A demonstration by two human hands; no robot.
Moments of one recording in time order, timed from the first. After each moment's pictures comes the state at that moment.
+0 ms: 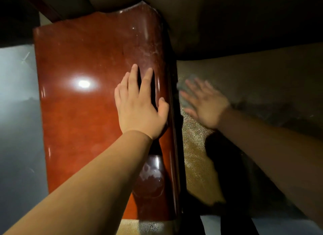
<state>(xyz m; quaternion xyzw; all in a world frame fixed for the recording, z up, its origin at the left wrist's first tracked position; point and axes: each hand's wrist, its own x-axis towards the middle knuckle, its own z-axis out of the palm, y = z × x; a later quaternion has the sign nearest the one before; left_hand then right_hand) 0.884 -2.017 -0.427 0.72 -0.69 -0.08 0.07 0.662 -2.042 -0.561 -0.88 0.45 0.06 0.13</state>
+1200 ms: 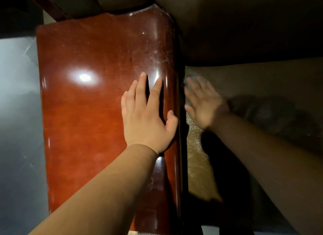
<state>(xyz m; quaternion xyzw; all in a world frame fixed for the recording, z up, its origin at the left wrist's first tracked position) 0.889 -2.019 -0.427 0.72 -0.69 -0.10 0.06 0.699 -2.068 -0.550 -0.84 0.51 0.04 0.20</state>
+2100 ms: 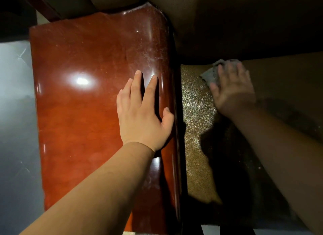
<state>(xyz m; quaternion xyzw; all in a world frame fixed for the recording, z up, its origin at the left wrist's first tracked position) 0.886 -2.019 -0.430 0.71 -0.69 -0.09 0.09 0.636 -2.092 -0.545 -0.69 0.70 0.07 0.18</state>
